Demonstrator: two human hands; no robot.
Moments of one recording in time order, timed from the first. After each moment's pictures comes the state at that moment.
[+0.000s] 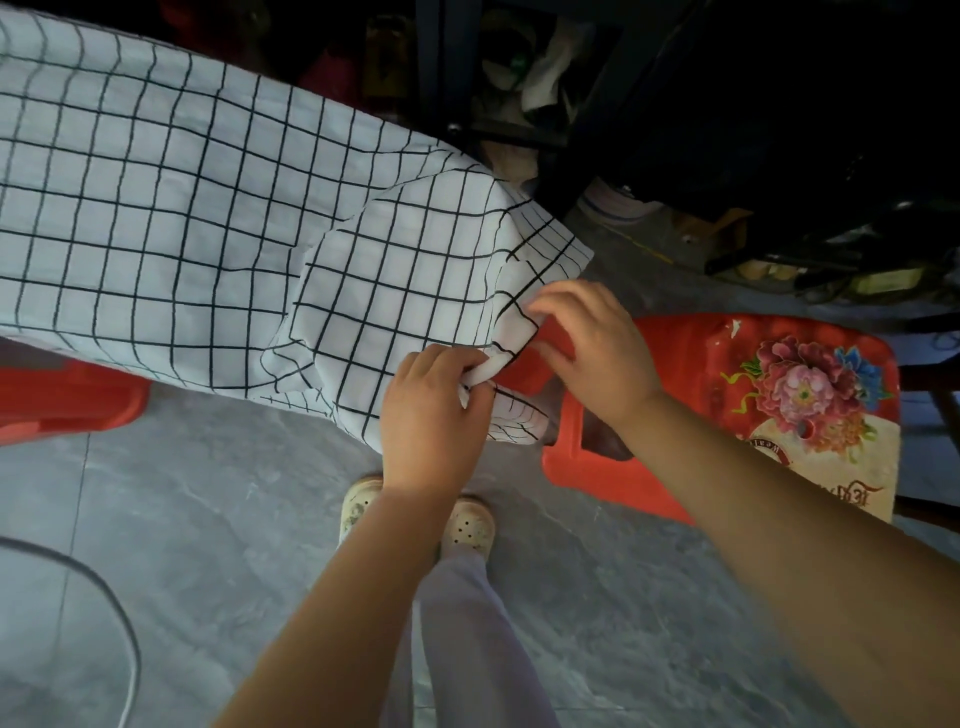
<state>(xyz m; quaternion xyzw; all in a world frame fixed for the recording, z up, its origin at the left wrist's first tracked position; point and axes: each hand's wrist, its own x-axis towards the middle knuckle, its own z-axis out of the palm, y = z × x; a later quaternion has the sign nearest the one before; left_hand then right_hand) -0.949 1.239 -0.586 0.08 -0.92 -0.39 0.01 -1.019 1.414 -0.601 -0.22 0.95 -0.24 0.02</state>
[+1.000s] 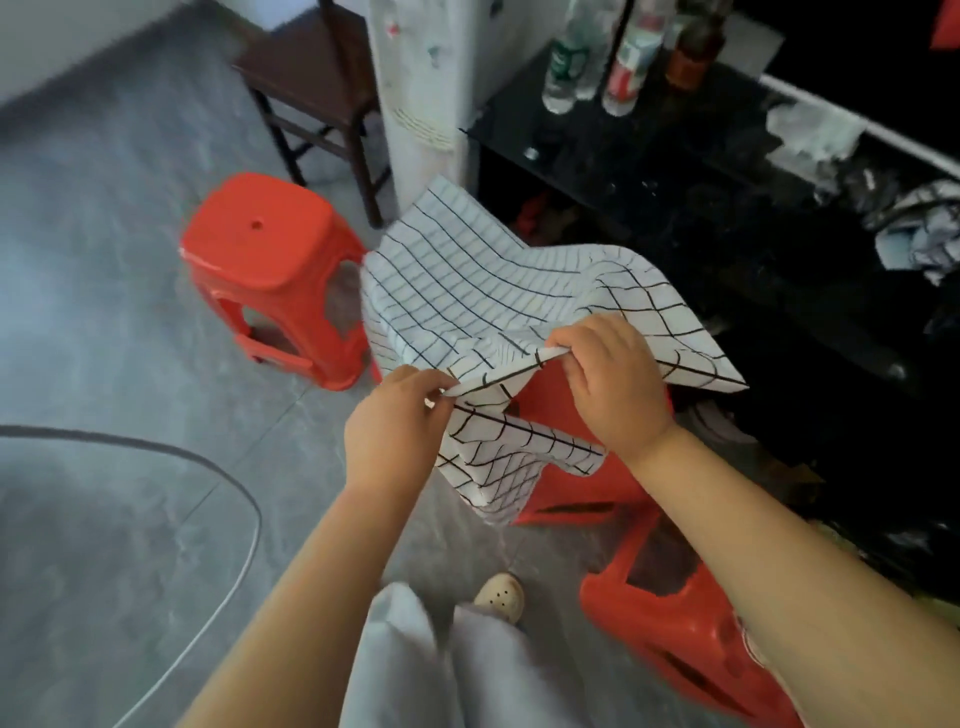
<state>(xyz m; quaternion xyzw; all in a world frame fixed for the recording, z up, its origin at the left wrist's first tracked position) -0.794 1.050 -0.329 0.33 -0.89 -0.31 0.09 -0.945 1.208 -0.324 -0.50 0.82 -0.26 -0.13</state>
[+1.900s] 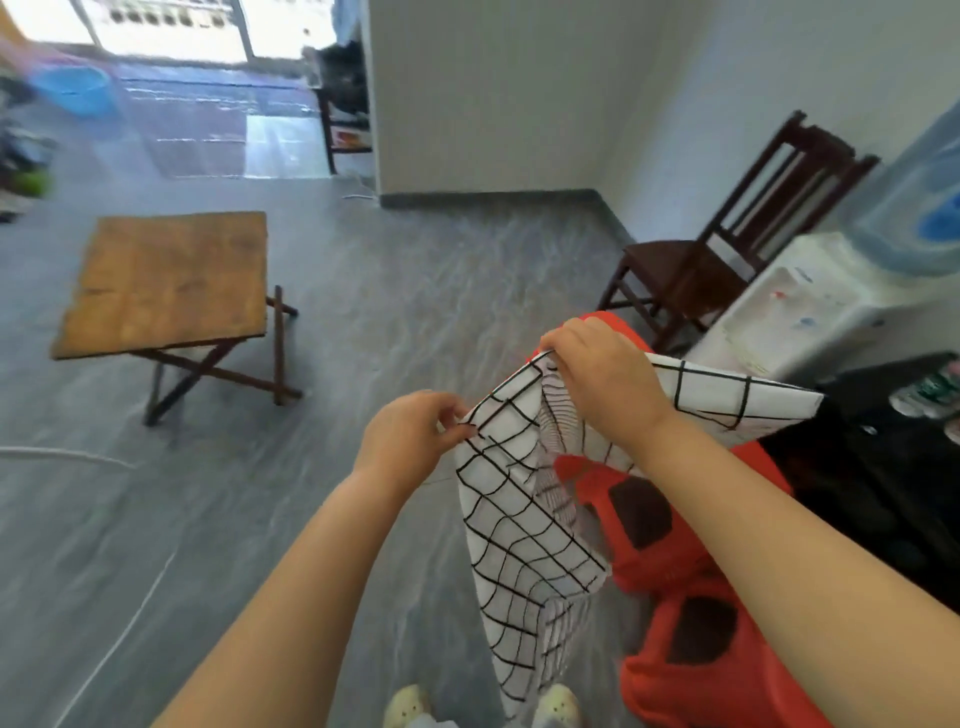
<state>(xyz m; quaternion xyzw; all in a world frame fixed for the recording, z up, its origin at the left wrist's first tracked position) -0.346 0.817 -0.224 0.51 -0.78 -0.32 0.18 -0.568 0.852 -0.163 -0.78 0.58 -0.17 -0.15</state>
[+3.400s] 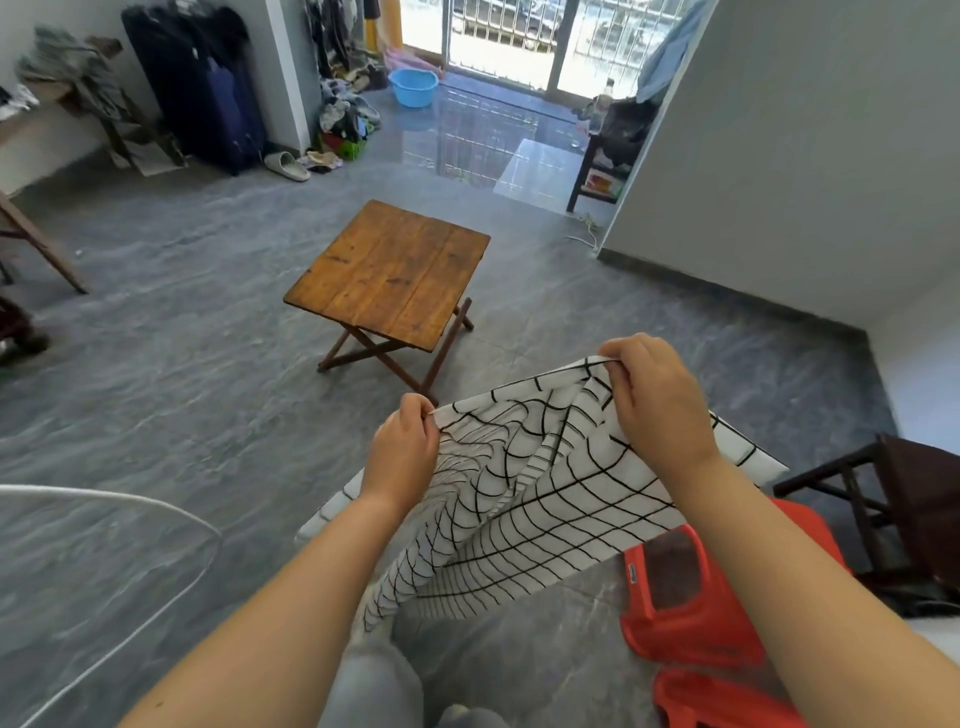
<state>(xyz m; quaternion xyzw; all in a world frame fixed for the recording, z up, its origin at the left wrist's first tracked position) -0.265 0.667 -0.285 0.75 -0.53 -0.19 0.35 -0.504 0.586 -0.173 -0.85 0.43 -0.32 0.00</state>
